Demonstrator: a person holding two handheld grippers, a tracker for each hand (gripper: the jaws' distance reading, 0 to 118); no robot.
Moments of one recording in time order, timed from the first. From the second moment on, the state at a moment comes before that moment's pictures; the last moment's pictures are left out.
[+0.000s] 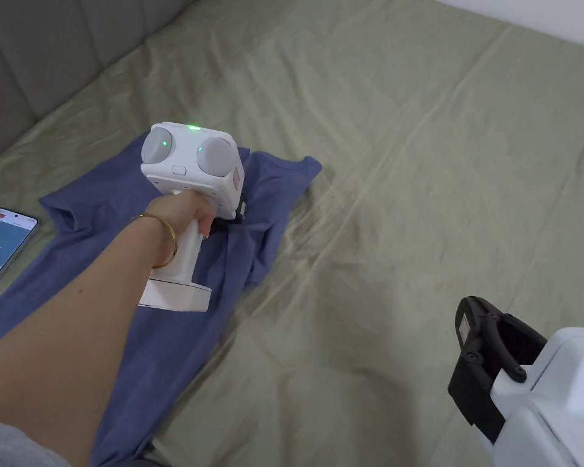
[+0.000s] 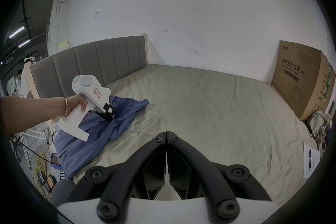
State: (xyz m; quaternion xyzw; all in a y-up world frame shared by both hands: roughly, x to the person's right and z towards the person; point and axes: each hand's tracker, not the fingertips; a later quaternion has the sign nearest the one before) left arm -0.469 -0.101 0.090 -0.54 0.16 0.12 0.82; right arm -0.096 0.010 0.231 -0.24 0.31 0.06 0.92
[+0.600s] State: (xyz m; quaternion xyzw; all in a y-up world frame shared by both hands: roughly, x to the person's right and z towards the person) left arm -0.463 0.111 0.236 -0.29 0.20 0.16 0.92; right arm -0.035 0.066 0.310 -0.17 0.29 0.04 0.94
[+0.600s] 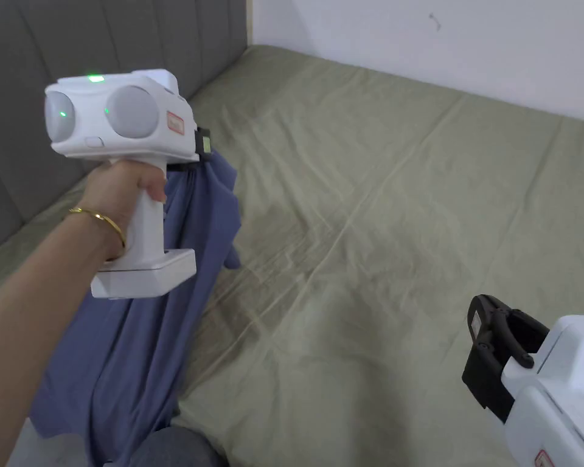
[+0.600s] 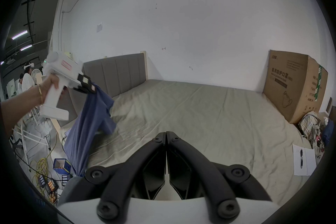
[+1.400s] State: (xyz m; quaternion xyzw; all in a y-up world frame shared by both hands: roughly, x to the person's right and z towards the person) left arm -0.224 0.429 0.227 -0.03 -0.05 0.09 0.99; right arm 0.107 0.129 0.379 -0.06 0.13 0.00 0.99
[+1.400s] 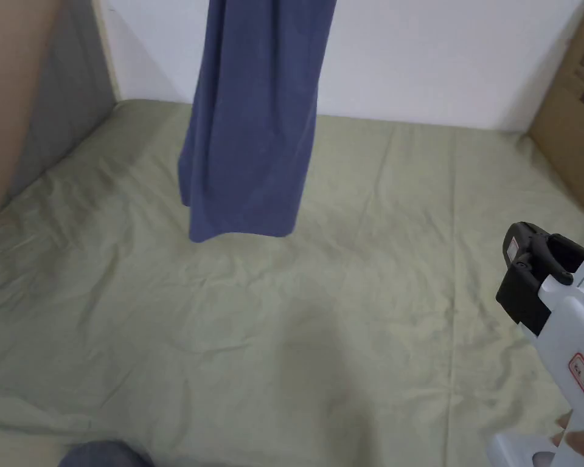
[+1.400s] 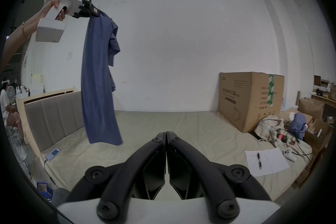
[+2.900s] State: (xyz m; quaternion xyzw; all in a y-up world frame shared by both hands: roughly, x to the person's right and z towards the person) left arm -0.186 0.130 0.316 -0.06 0.08 0.01 1.00; right arm 0.101 0.109 0.341 -0.09 0.12 0.00 0.99
